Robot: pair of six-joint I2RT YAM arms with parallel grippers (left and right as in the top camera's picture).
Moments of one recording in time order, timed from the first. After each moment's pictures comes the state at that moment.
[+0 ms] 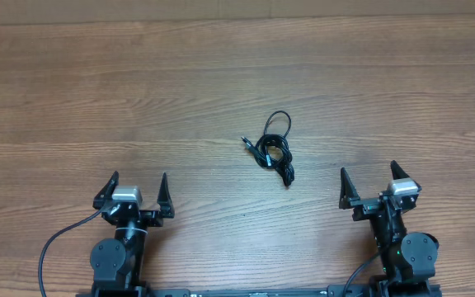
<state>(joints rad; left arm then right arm) -0.04 0.01 0.01 -0.08 0.02 -0.05 0.07 0.01 0.02 -0.03 -0.06 0.01</state>
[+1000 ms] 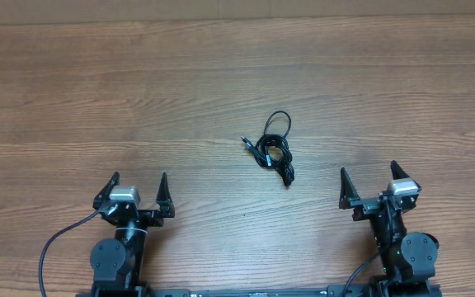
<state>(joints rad) -0.04 0.01 0.01 -0.08 0.02 -0.10 0.07 0.01 0.02 -0.03 -0.06 0.01</state>
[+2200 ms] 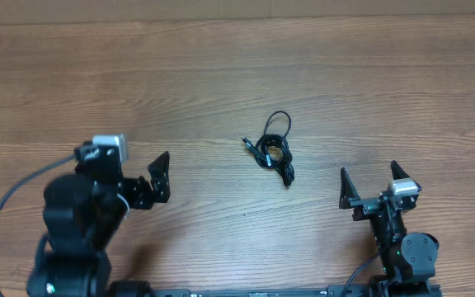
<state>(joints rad) -0.04 0.66 0.88 -0.70 0.19 -0.15 0.07 0.01 0.02 -0.03 -0.06 0.01</state>
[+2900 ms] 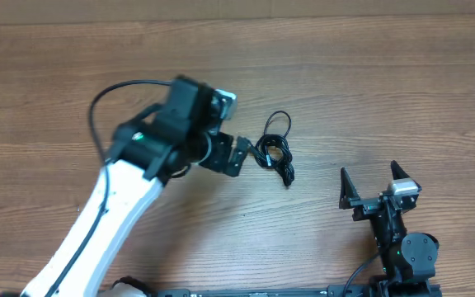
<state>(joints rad) -0.49 1.42 1.41 -1.07 0.16 -0.14 0.07 0.01 0.02 -0.03 -0.06 0.01</state>
